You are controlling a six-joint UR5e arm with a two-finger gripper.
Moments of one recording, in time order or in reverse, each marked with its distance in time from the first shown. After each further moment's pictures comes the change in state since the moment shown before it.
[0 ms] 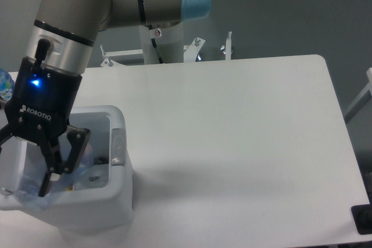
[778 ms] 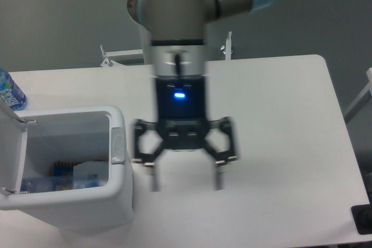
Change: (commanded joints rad) arm 0.287 0.044 -0.132 -0.029 0.388 0.279
